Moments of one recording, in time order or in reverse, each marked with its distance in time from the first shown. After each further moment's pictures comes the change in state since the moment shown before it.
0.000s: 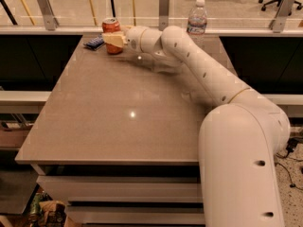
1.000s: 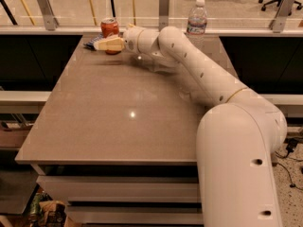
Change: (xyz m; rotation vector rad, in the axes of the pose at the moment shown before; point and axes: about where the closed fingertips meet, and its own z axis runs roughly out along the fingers) arm 0.001 0.007 0.007 -0.012 0.000 0.003
